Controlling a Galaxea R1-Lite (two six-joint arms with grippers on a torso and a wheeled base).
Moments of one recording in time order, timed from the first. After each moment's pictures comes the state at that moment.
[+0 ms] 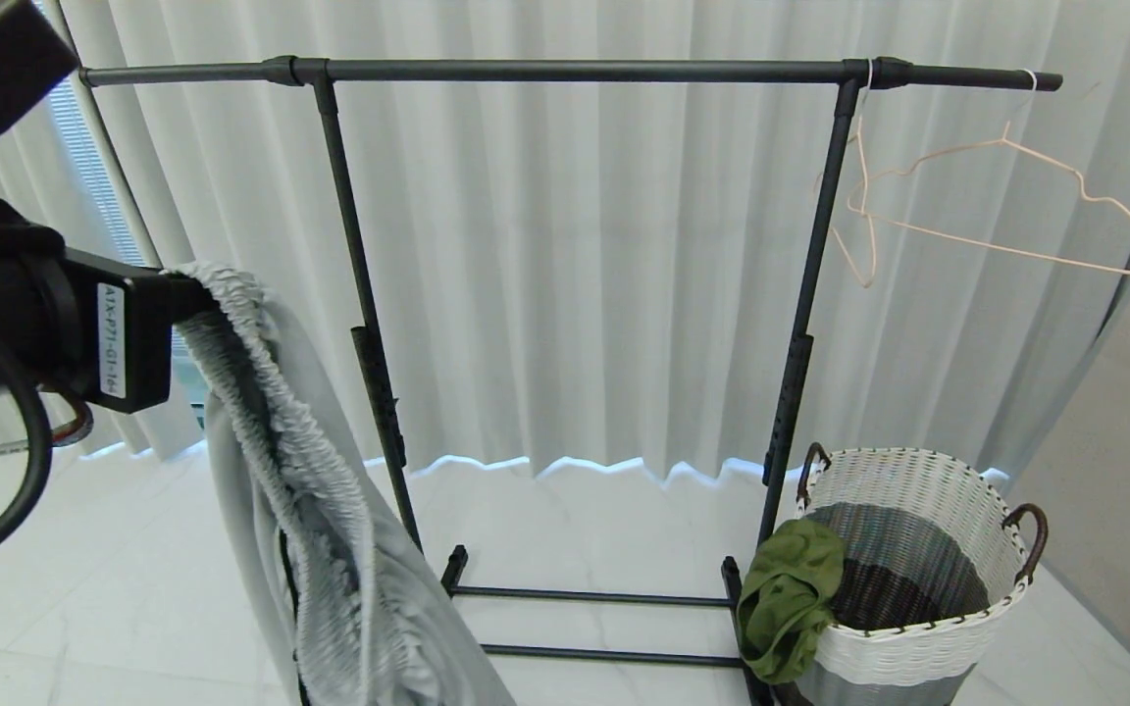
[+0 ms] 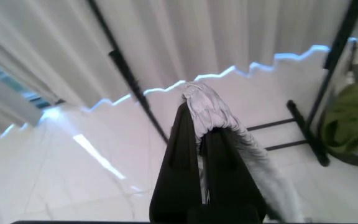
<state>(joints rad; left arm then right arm) -0.57 1.20 -1.20 0.33 0.42 0.13 0.30 1.02 -1.28 0.77 -0.25 -0.32</state>
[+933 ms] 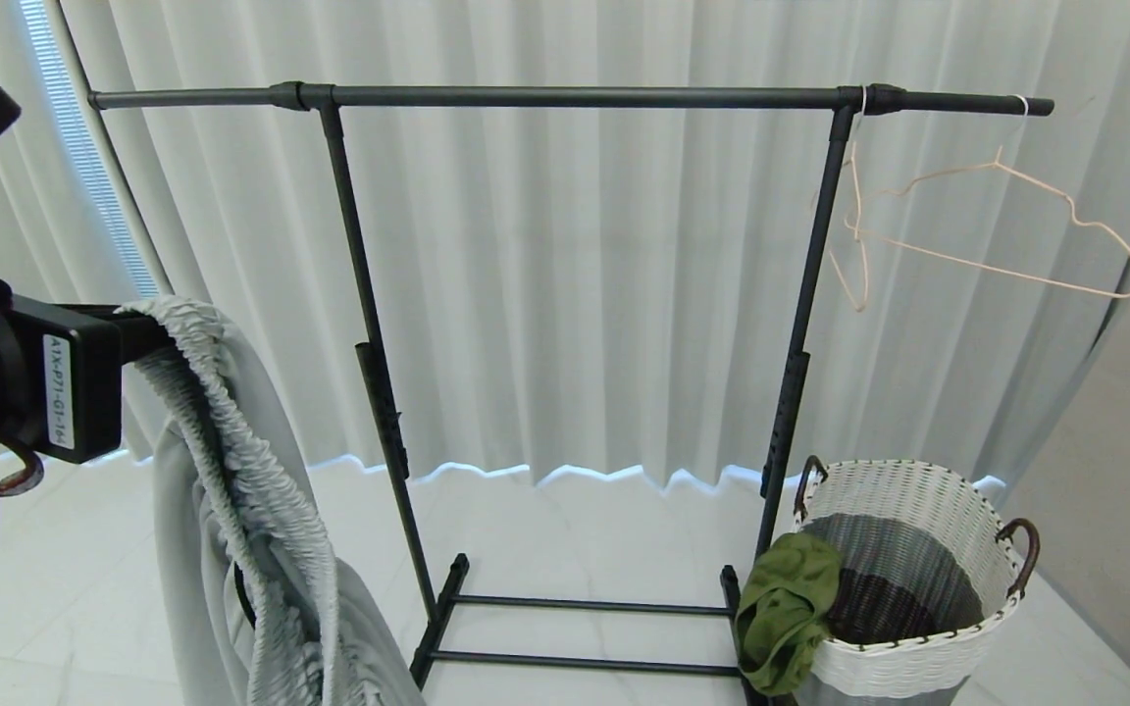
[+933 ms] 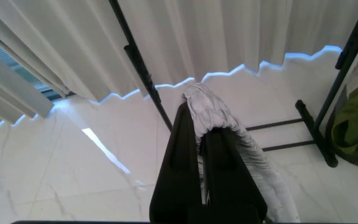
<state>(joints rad) -0.55 1.14 -1.11 0.33 0.42 0.13 0.23 1.02 -1.18 0.67 -0.25 -0.25</state>
